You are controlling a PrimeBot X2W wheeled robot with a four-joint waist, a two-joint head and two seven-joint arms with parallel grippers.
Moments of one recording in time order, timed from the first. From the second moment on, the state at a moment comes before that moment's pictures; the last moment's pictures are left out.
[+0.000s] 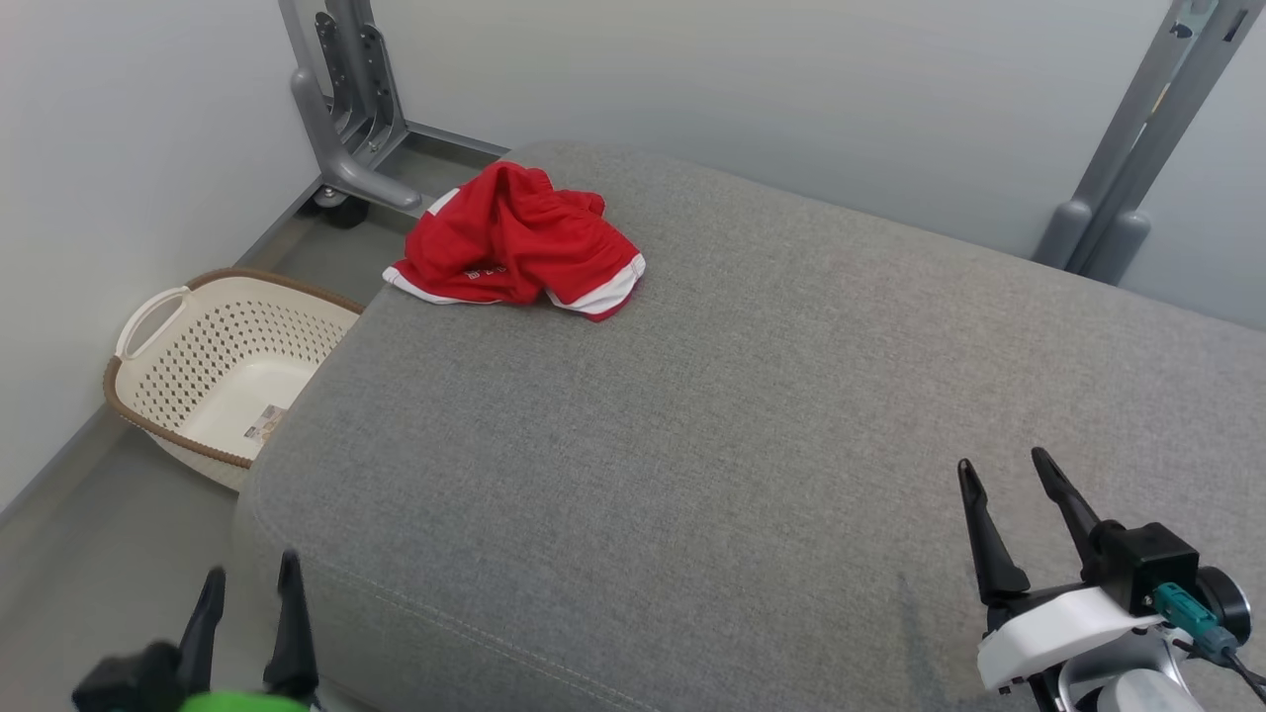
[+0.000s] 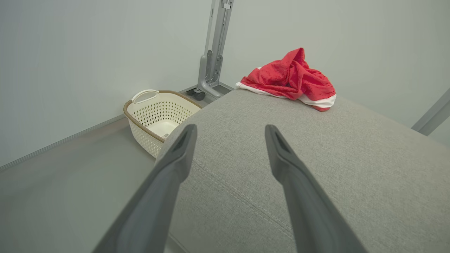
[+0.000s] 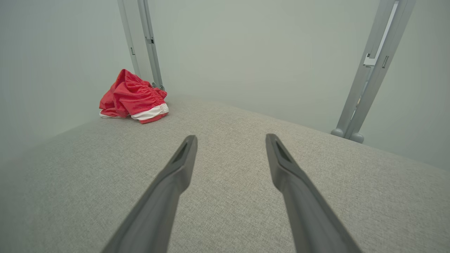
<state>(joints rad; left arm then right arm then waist) 0.13 0.13 0.04 0.21 -0.38 -0.11 -0.24 -0.01 -0.12 0.03 0.21 0.14 0.13 -0.26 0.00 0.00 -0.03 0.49</state>
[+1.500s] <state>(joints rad) -0.97 0.28 -0.29 0.70 -0.92 -0.13 0.16 -0.29 -0.28 0.03 0.05 0.10 0.13 -0.26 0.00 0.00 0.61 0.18</state>
